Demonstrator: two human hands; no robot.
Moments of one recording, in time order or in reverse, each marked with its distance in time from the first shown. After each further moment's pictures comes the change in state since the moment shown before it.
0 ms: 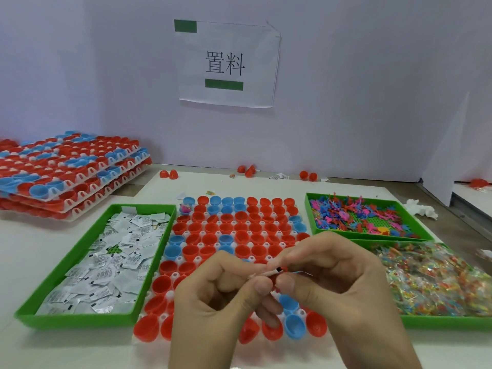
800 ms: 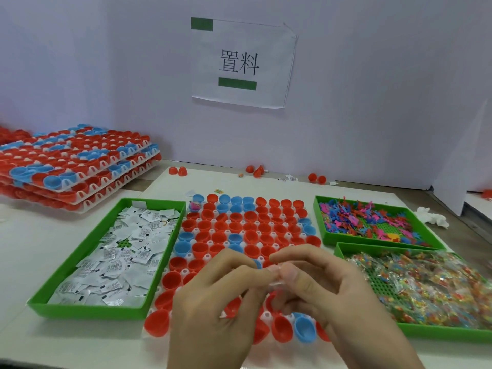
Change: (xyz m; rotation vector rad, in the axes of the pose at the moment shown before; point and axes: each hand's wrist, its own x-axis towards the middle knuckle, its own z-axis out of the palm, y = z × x) left_hand 0.006 -0.007 -0.020 0.836 0.041 0.609; right_hand 0.005 0.010 0.002 0.041 -0.083 0.473
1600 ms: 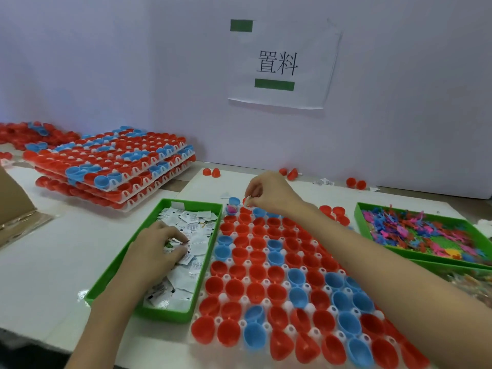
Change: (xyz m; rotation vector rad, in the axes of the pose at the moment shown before) left_hand 0.018 -0.173 -0.095 0.491 -0.445 -0.769; right_hand 0.263 0.034 0.028 -1.111 -0.062 -0.295
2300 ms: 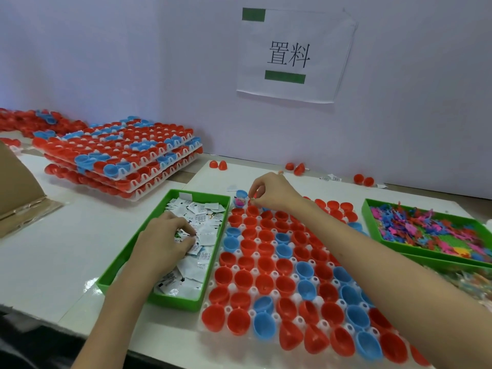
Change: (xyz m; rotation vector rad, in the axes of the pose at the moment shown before) left_hand -0.003 0.001 0.004 -0.018 0.038 -0.026; right_hand 0.005 -0.001 0.017 -0.039 -0.107 0.095
